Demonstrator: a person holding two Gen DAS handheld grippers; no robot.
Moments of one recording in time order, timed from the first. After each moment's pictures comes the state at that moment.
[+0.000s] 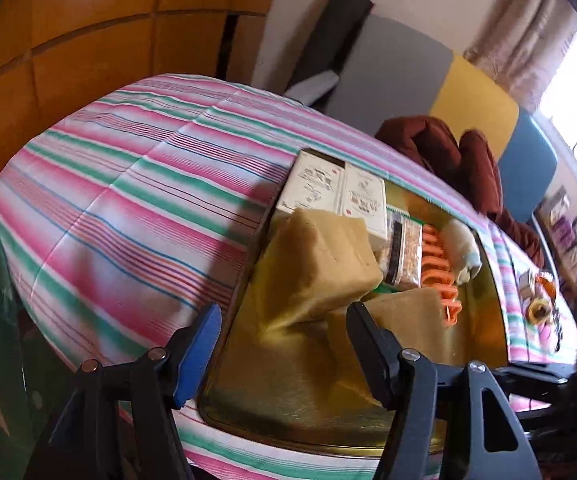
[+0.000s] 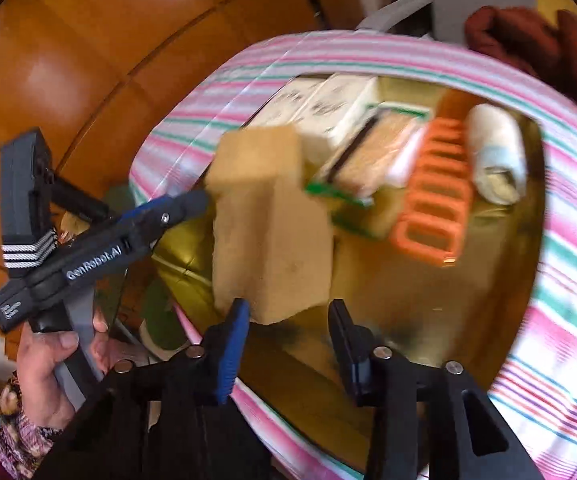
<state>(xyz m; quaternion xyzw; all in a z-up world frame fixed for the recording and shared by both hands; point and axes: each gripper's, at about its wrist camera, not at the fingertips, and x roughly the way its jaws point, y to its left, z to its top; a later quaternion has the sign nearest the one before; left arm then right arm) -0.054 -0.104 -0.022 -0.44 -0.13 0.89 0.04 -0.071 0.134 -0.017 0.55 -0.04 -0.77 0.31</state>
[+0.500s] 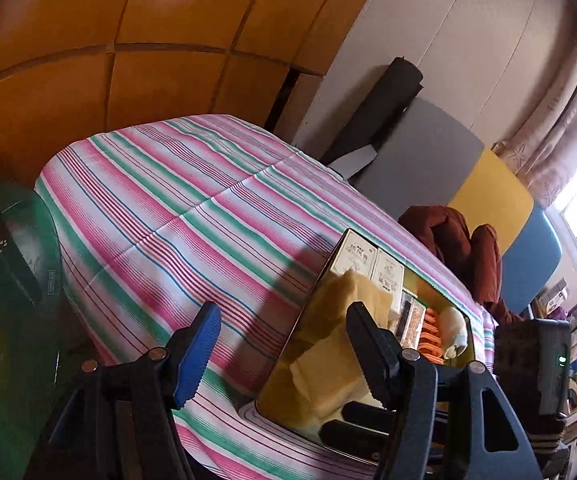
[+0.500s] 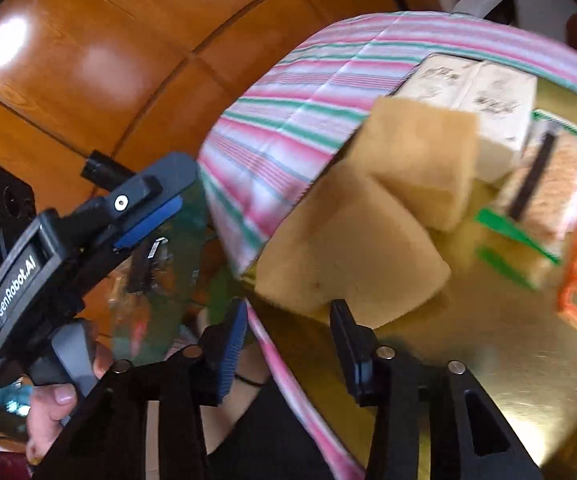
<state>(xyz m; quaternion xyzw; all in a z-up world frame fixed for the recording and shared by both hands) -0.023 -0.159 0.011 -0.36 -0.23 0.91 -0.03 -0.088 0.062 -0.030 0.54 -0.08 -0.72 0.43</state>
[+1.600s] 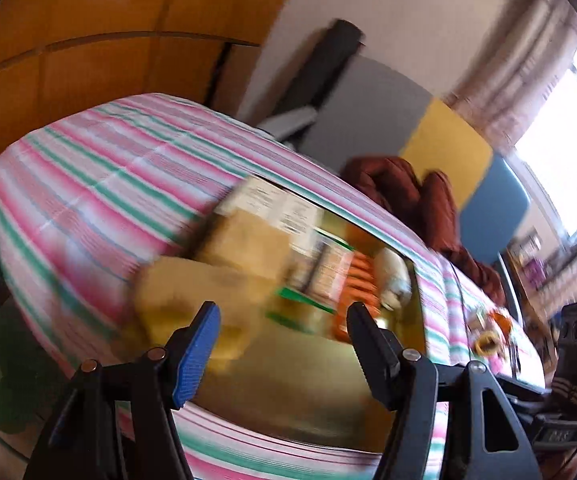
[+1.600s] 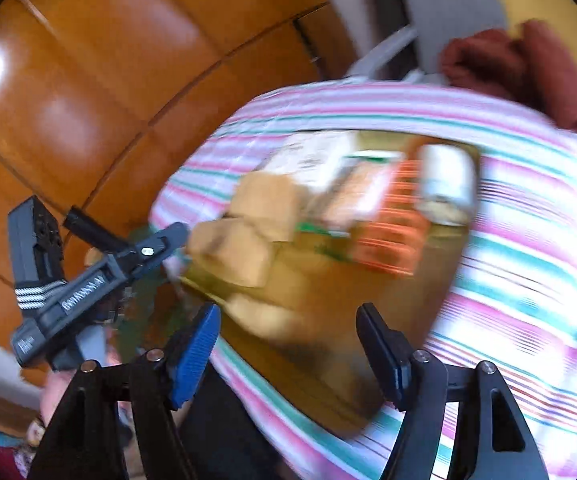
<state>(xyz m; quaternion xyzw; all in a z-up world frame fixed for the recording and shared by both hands) -0.018 -0.052 0.013 -0.39 -0.18 0.90 0.07 -0.049 0.226 0.026 0.48 -0.10 -0.82 0.29</state>
